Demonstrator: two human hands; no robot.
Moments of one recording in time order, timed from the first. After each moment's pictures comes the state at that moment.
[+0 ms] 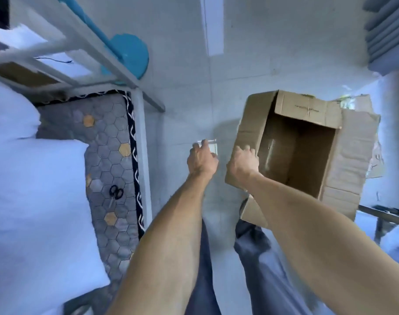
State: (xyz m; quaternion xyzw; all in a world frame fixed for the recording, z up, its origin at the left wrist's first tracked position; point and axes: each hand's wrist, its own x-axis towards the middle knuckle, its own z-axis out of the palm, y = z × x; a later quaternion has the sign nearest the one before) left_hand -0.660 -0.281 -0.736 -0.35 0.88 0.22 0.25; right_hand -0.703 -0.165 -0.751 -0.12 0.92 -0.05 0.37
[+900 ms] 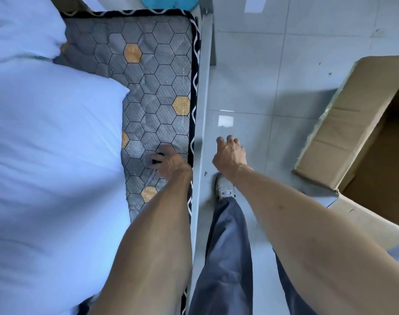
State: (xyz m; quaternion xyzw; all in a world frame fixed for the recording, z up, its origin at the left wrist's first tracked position) left_hand -0.434 -0.548 -0.912 -0.61 0.70 0.11 0.35; right_hand -0.528 -0.437 -0.896 -0.26 0.88 -0.05 0.38
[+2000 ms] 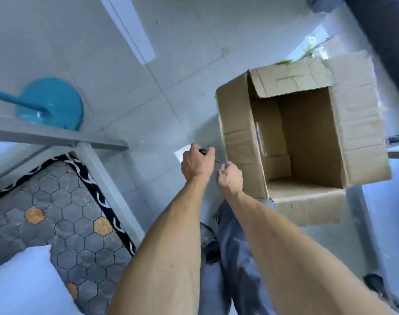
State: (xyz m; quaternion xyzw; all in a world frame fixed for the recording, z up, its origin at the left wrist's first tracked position) left_hand -0.743 -0.343 -0.880 -0.32 0.85 0.33 0.26; right_hand -0.699 -0.259 -0.889 0.33 0.82 -0.36 0.31
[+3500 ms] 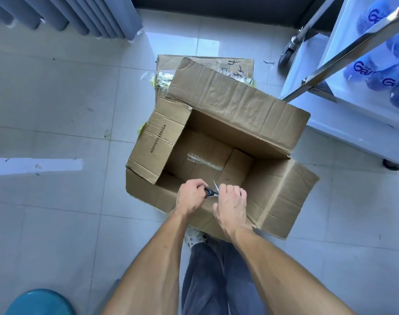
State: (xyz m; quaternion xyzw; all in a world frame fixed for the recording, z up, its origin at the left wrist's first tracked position) left_hand -0.864 -0.121 -0.934 0.19 0.81 0.18 0.52; right_hand -0.736 -0.083 -0.934 0.47 0.83 -0.21 0.23
